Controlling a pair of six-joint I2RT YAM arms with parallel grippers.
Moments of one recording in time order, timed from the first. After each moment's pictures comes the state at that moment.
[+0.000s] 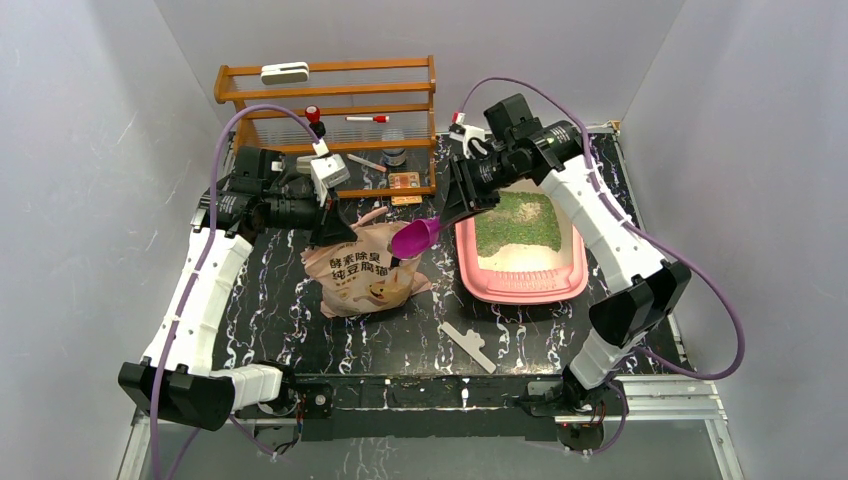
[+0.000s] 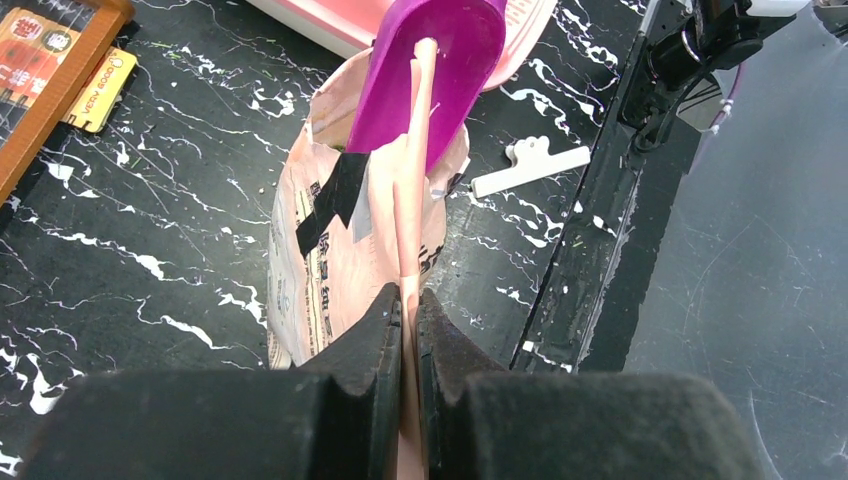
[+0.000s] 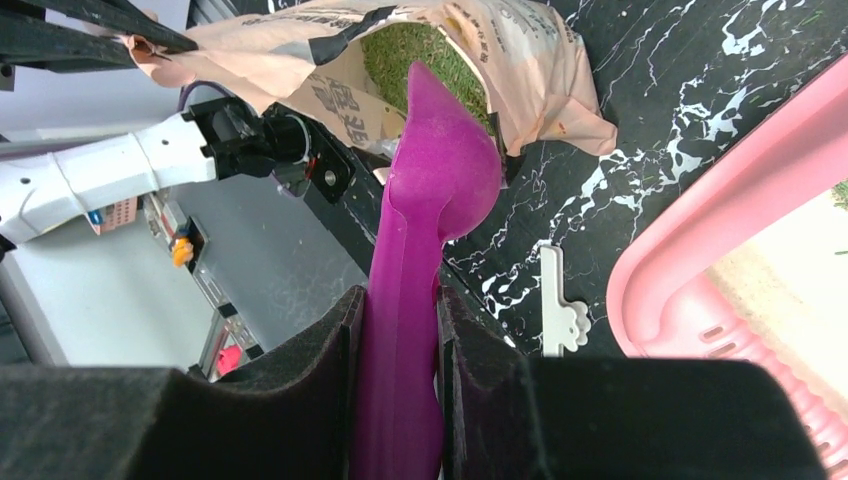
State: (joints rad) left arm -0.21 1.23 1.41 -1.06 0.87 0.47; right arm 0.54 1.68 1.93 -1.23 -0.65 0.25
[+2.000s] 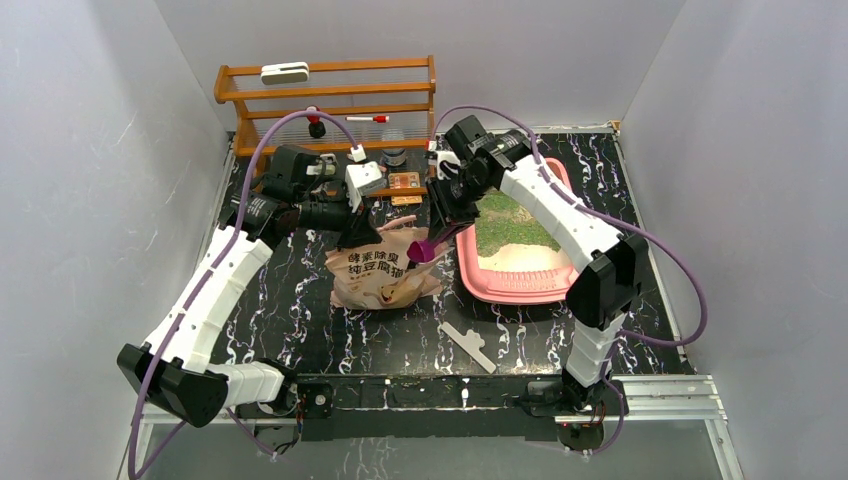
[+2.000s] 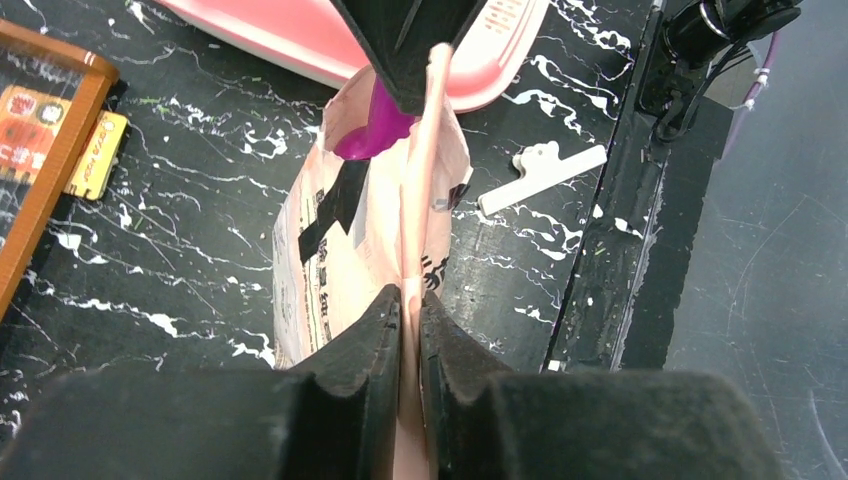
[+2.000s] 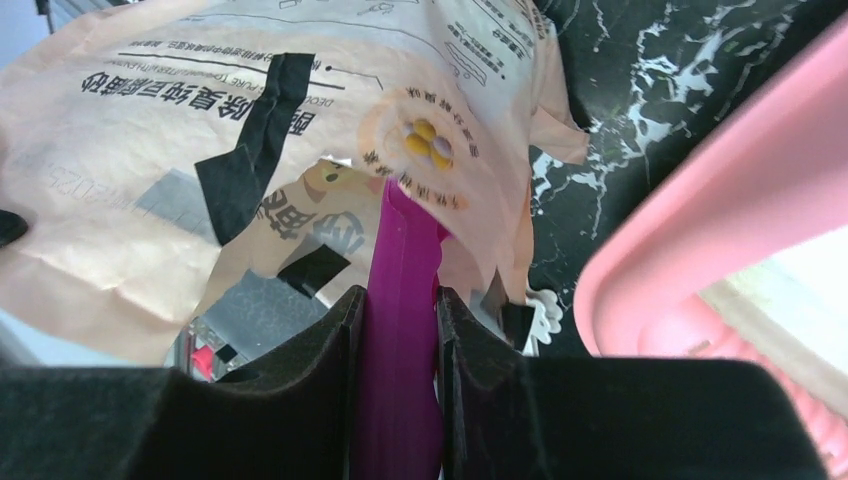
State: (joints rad) left arm -0.42 1.26 1.41 -0.94 0.73 0.43; right arm 0.65 1.82 1.92 -1.26 -0.46 0.27
